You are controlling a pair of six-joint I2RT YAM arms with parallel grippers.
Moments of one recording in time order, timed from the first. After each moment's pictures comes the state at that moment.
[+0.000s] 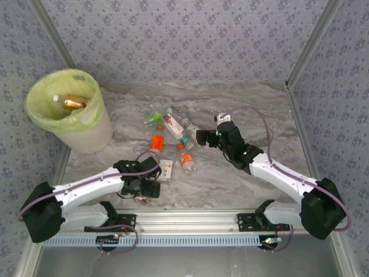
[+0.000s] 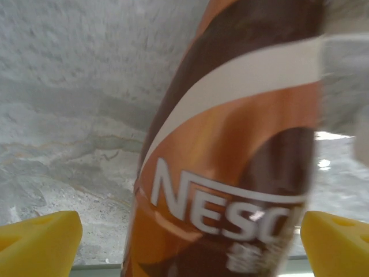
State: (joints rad) left arm -0.92 1.16 0.60 -0.96 -0.07 -0.81; right arm 0.66 1.22 0.76 -0.07 0.23 0.39
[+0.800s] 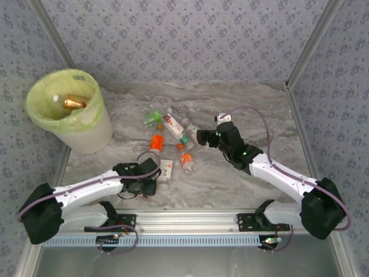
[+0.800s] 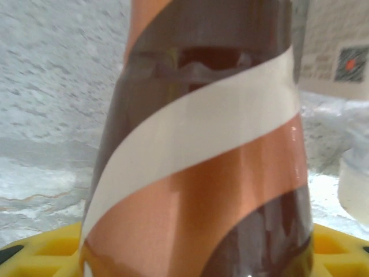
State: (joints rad) left arm -0.92 1.10 0.58 -0.84 -0.15 -0.78; right arm 0.67 1.22 0.76 -0.07 0.26 0.40
